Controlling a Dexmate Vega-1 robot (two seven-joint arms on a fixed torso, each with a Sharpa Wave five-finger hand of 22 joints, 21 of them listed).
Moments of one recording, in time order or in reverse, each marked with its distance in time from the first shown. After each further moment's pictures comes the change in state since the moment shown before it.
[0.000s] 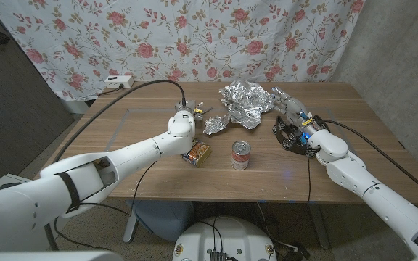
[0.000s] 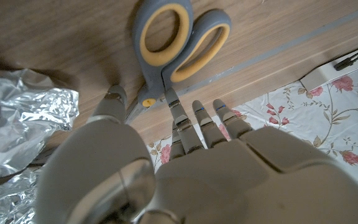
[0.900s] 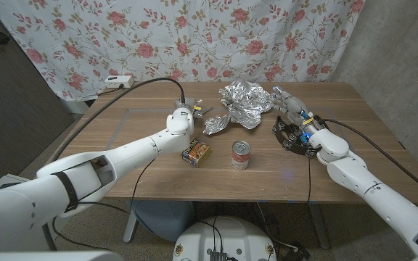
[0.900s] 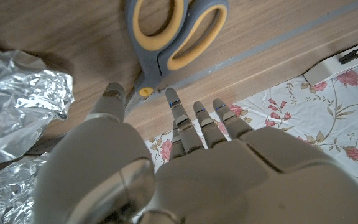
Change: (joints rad) left arm 0.001 0.011 -0.024 -0.016 0.020 -0.027 -0.022; left_hand -0.015 -0.015 0.005 0.006 -0.005 -0.004 0.004 0.000 0.000 -0.009 0.008 -0.023 -0.022 -0.017 0.006 0.001 -0.002 0.004 -0.004 0.000 0.000; right arm -0.004 -0.004 0.006 -0.011 -0.003 0.001 -0.007; right_hand 0.000 0.000 0.000 0.000 0.000 0.000 0.000 0.000 0.000 0.000 0.000 0.000 0.000 0.000 0.000 0.000 0.000 0.000 0.000 0.000 0.000
